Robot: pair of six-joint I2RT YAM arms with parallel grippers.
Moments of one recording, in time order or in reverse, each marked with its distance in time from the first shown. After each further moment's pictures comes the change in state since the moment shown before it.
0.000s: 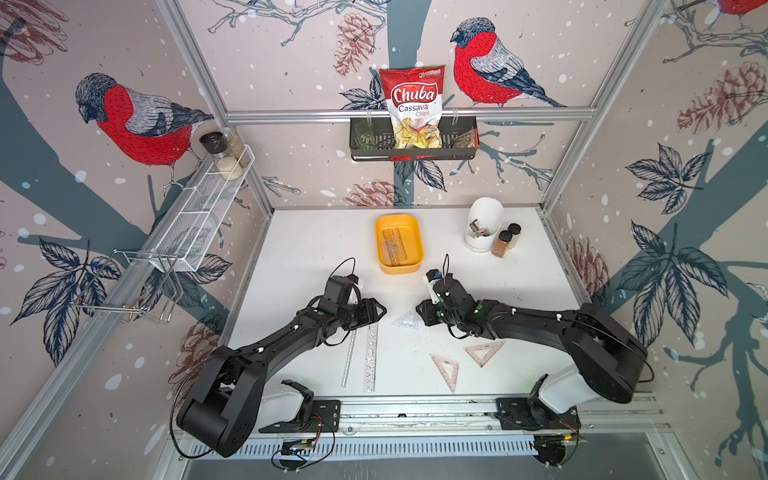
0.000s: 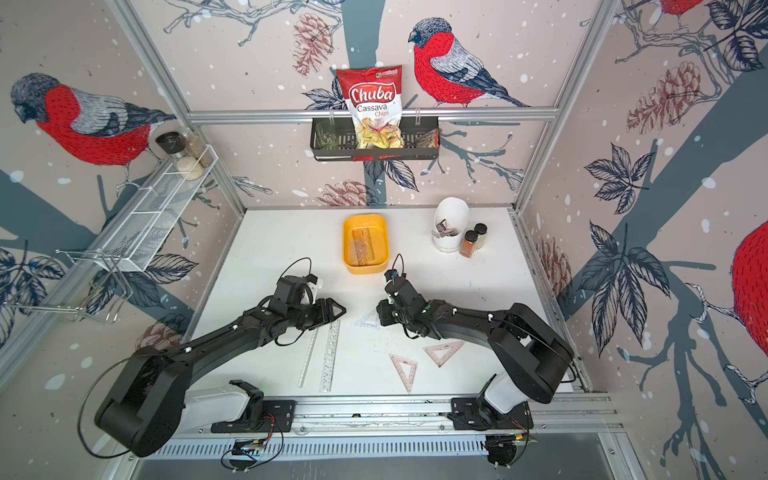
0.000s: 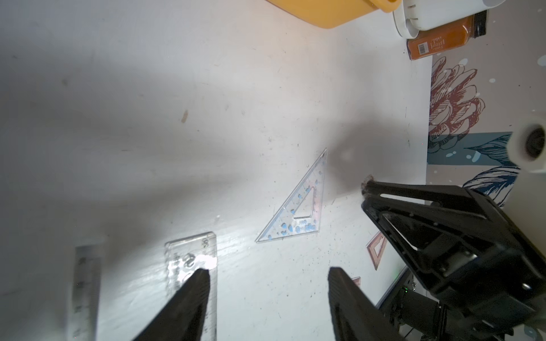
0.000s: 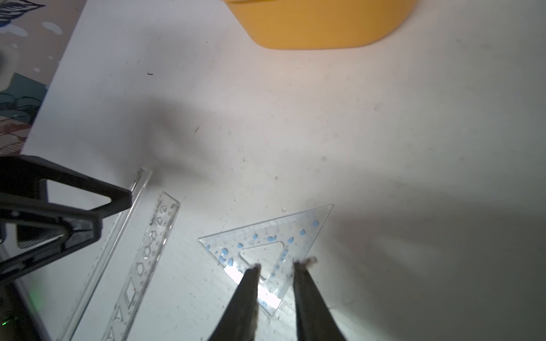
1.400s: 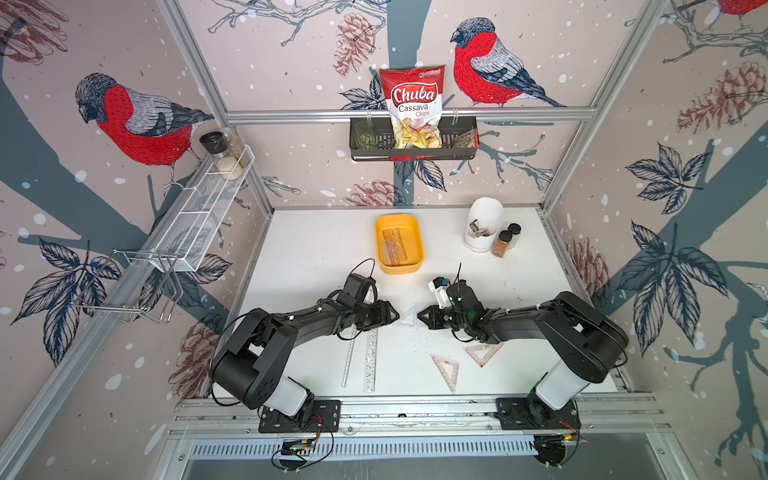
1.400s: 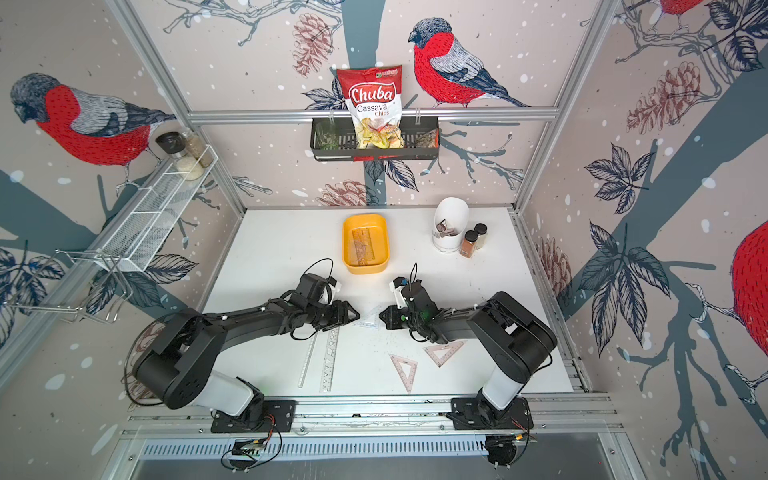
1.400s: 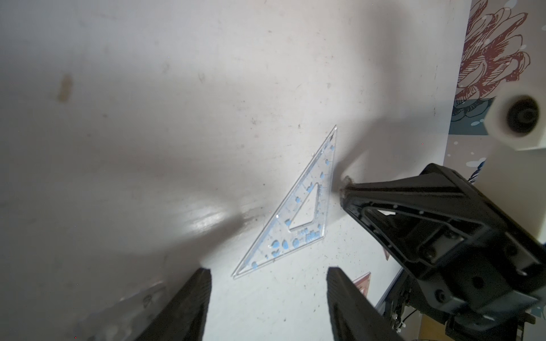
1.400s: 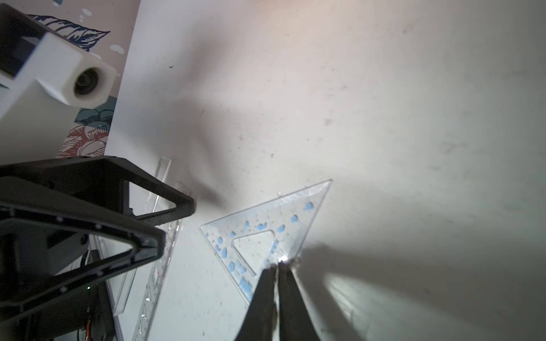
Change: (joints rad) left arm -0.084 0.238 0.093 0.051 0.031 -0.001; right arm -0.096 0.126 -0.129 0.341 -0.238 0.075
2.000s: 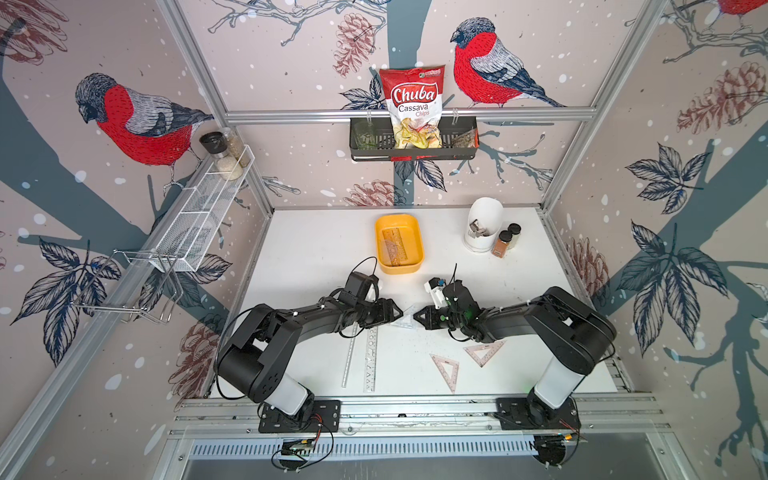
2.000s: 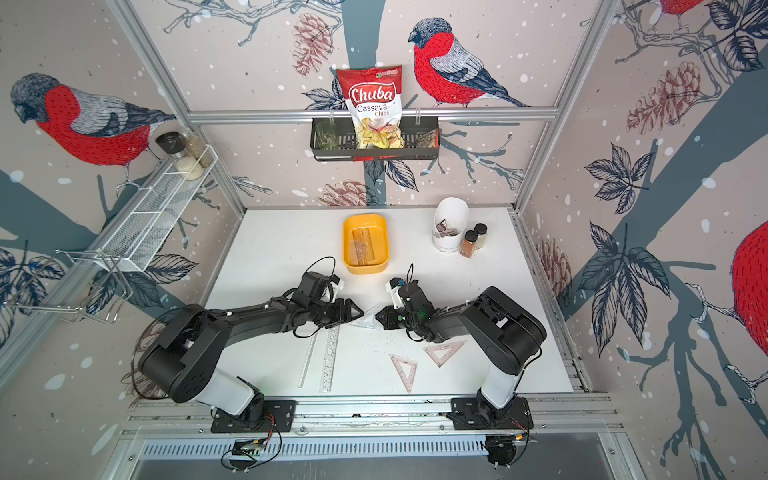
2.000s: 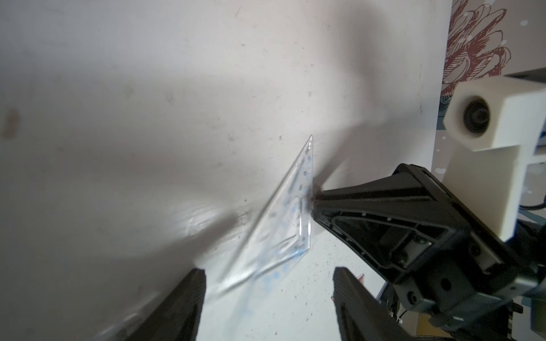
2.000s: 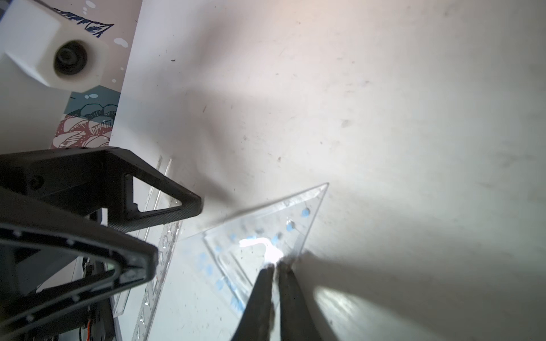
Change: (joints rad) left arm -0.001 0.045 0.016 0.056 0.029 0.018; right arm 0.006 0.084 0.008 0.068 -0.026 0.000
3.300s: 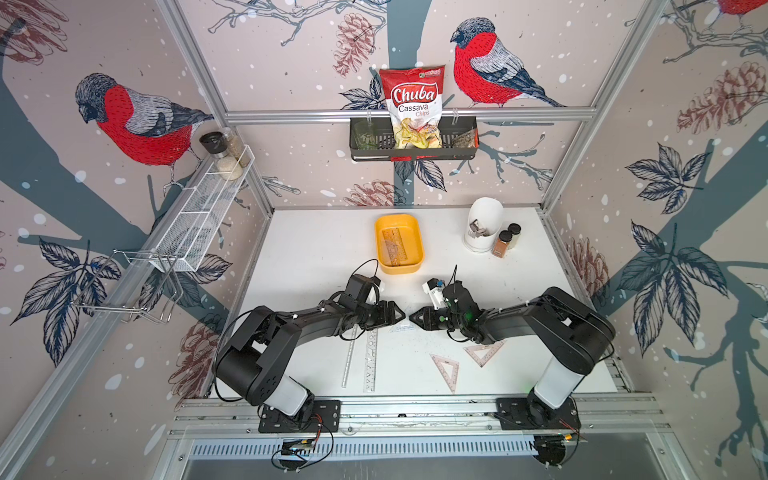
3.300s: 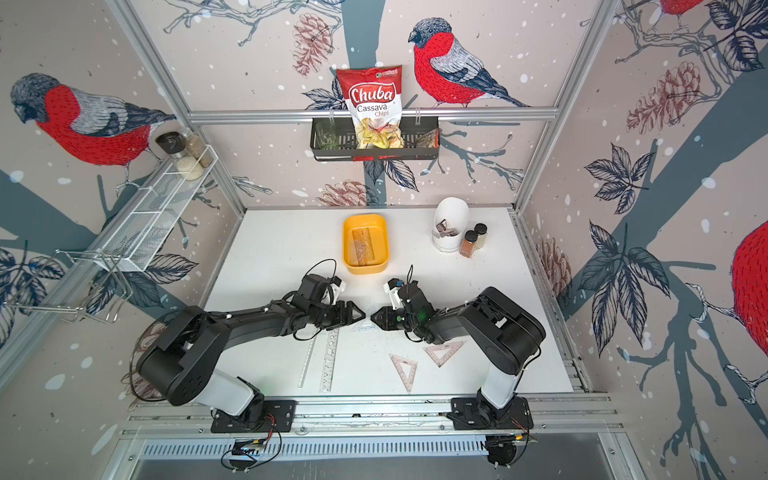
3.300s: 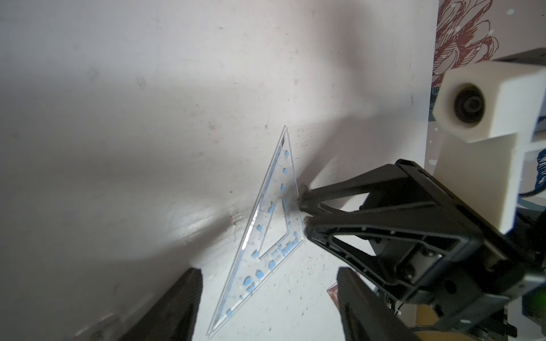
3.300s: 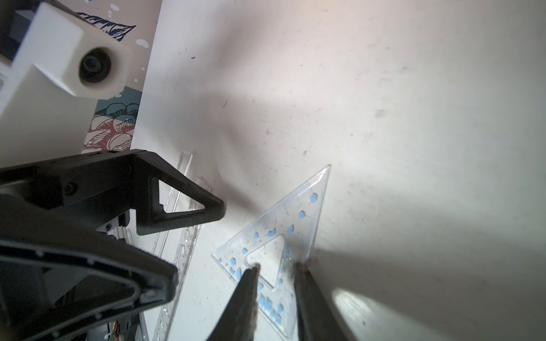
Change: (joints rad) left arm -0.018 -0.019 -0.032 0.038 0.007 -0.001; right arm 0.013 0.000 -0.001 0.031 -0.047 0.046
